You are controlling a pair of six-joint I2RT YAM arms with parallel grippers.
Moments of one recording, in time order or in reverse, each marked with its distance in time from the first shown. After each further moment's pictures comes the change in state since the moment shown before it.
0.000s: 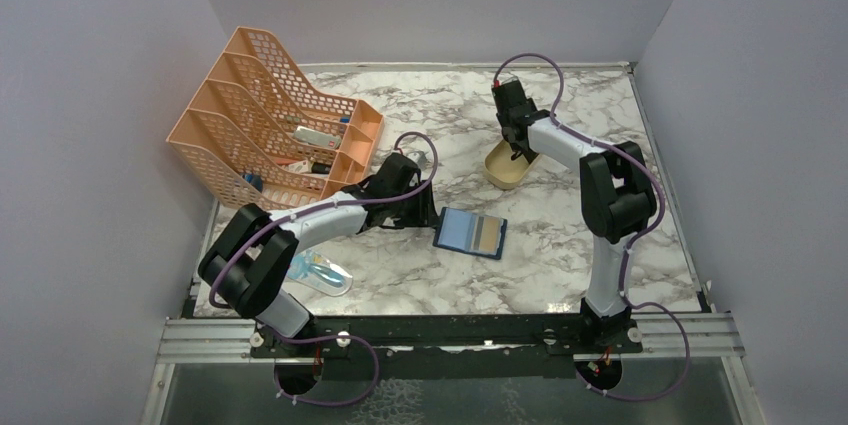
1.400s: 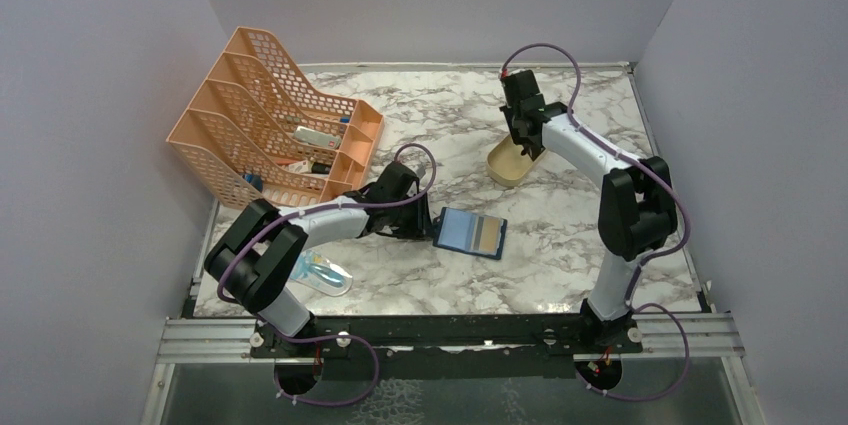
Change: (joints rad) left arm 0.004 0.038 -0.054 0.027 0.080 -0.050; right arm 0.001 -0.141 0.008 -0.121 -0.170 0.103
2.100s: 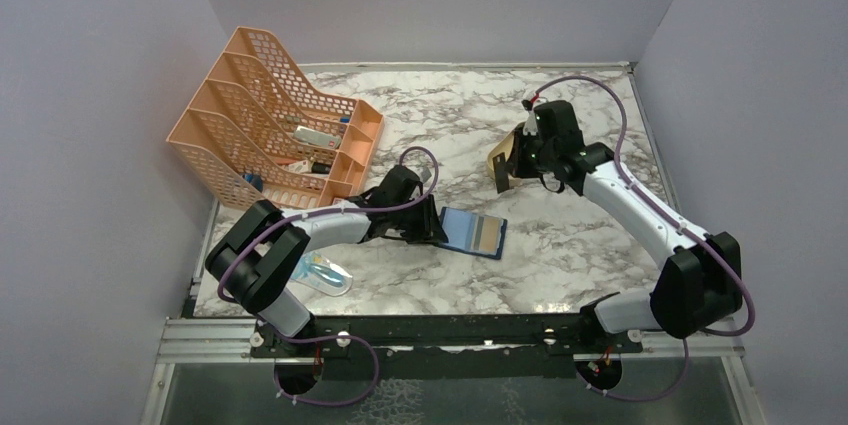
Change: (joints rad) left arm -0.031 0.000 -0.034 0.097 0.093 -0.112; right arm 0.021 -0.463 -0.340 -0.021 -0.465 0.352
